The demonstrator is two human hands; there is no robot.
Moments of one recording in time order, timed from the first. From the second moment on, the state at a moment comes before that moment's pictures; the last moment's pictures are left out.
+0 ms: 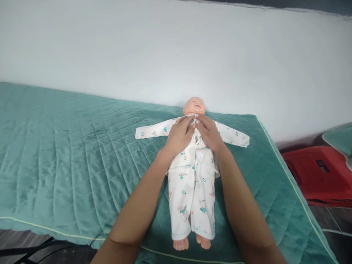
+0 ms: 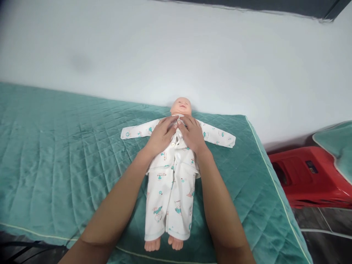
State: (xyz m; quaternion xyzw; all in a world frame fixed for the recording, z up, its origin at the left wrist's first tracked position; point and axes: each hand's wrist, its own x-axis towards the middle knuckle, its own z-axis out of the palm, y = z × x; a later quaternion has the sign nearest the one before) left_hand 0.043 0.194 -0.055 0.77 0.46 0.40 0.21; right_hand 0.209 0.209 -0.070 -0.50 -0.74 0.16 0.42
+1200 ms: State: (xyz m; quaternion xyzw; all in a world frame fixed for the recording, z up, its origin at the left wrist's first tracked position) left_hand 0.029 0.158 -0.056 0.74 0.41 0.50 0.19; right_hand 0.190 0.108 -0.049 -0.53 -0.65 0.10 0.54
